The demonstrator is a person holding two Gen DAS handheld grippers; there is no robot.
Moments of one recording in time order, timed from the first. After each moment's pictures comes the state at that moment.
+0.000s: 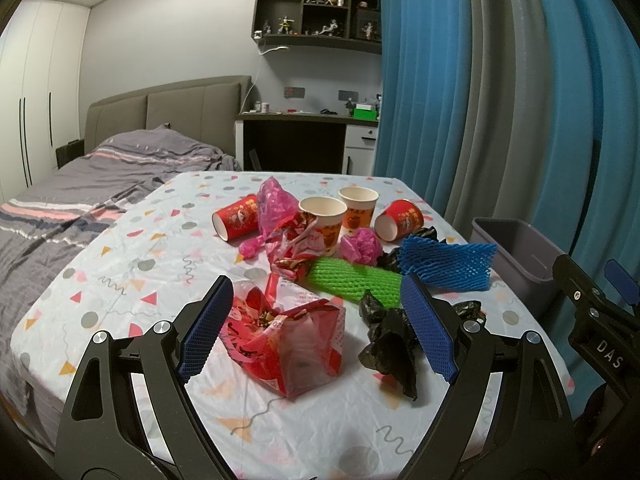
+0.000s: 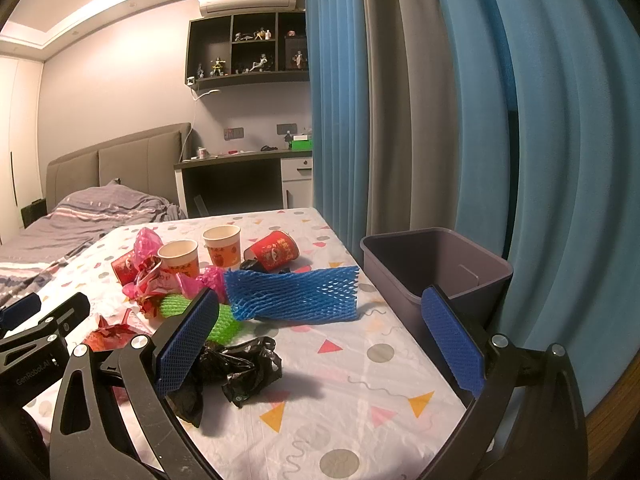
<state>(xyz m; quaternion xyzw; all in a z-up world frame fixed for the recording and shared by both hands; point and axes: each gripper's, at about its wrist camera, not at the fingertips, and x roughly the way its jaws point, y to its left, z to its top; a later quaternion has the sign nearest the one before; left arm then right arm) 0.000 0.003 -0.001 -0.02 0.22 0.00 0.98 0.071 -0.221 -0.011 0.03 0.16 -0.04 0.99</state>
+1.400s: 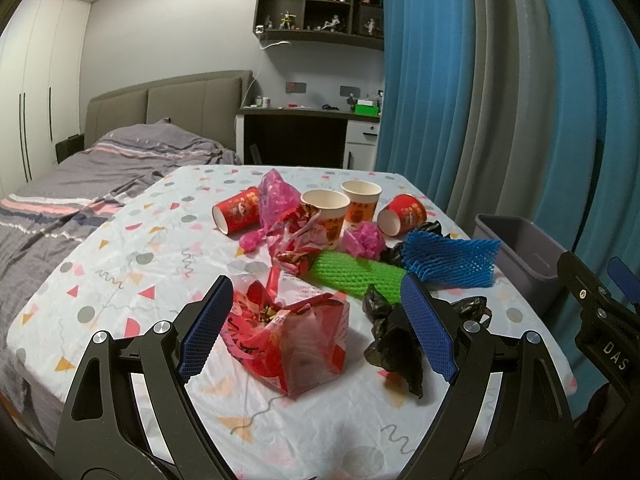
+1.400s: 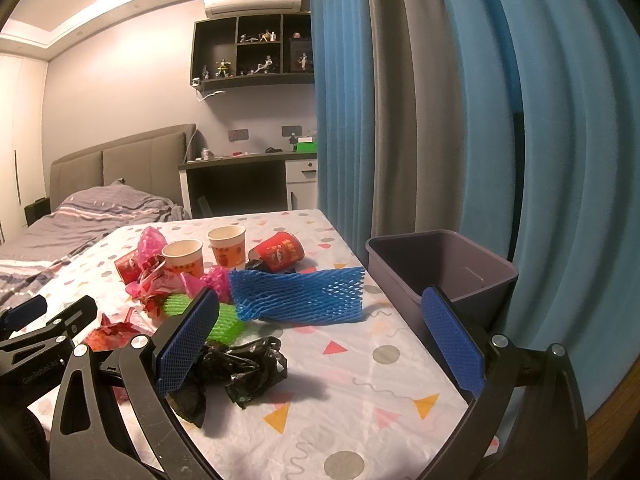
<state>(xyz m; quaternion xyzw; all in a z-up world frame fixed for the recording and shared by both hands) 0.002 0.008 -0.009 -0.03 0.22 0.00 0.98 0.074 -0.218 -0.011 0.03 0.15 -0.03 0.99</state>
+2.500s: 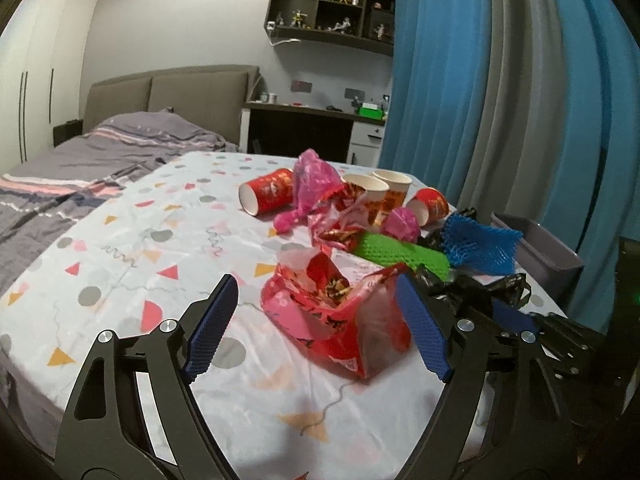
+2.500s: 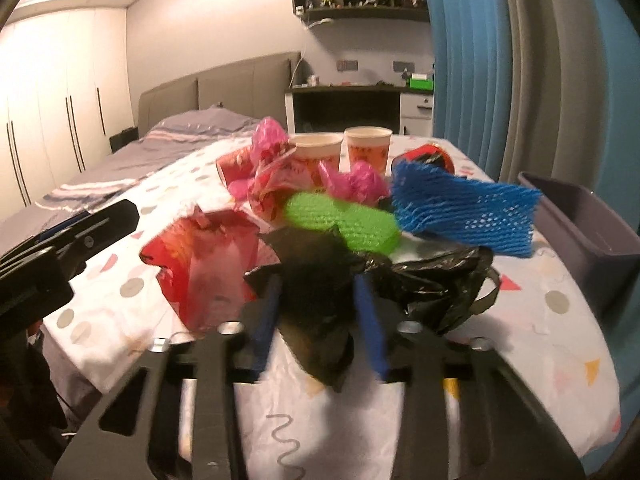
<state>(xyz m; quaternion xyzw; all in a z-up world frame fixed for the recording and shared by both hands) 0.006 0.072 -0.051 -0.06 0.22 -0.02 0.97 0.114 -0.120 -0.095 -0.01 0.27 0.16 0.95</state>
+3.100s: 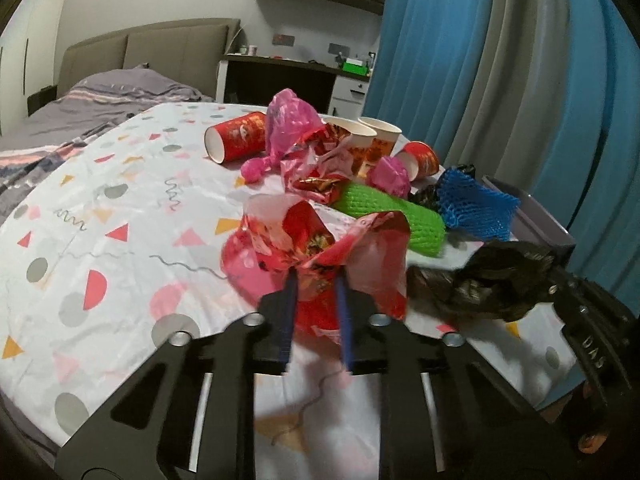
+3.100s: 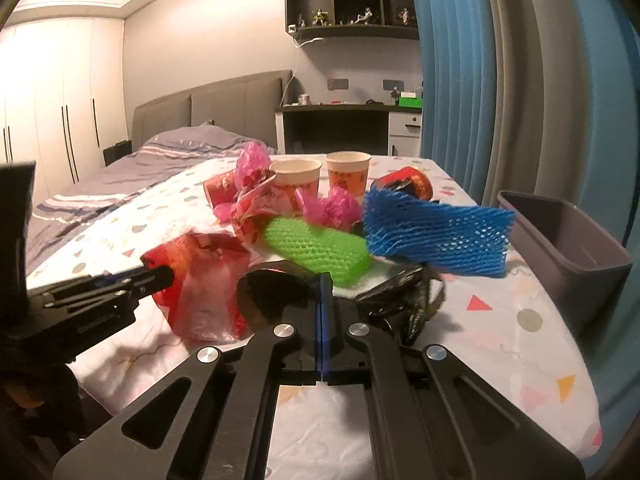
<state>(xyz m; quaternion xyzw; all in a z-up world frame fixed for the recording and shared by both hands) 0.041 0.067 -0.080 -0.08 0.30 -0.06 0.95 0.105 -0.146 -0.074 -0.01 0.22 0.14 0.96</state>
